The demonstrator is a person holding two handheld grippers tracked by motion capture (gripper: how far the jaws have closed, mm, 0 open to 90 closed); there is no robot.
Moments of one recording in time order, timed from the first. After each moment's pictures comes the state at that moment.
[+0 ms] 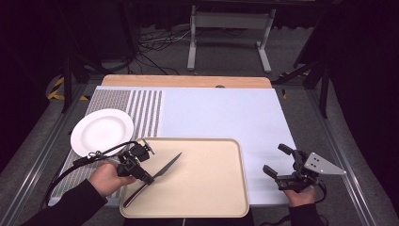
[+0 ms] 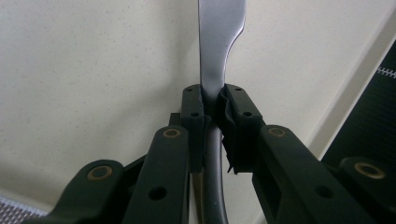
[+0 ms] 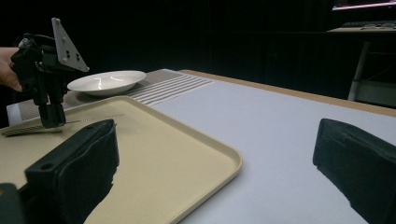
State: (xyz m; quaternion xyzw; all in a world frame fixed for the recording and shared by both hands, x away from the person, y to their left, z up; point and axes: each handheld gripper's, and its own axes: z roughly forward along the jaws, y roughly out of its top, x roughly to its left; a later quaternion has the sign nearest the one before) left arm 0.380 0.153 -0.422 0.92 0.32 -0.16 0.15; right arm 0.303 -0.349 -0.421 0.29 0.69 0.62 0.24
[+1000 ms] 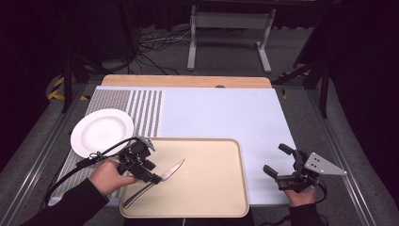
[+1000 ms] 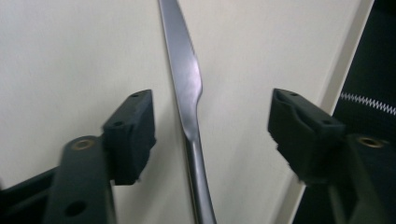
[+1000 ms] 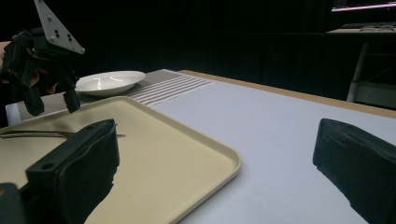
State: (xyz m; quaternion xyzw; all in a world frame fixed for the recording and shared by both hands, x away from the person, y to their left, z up) left arm 0.374 0.149 -0.402 0.92 0.26 -0.11 0.26; right arm 0.303 -0.349 -0.421 0.29 0.69 0.62 0.24
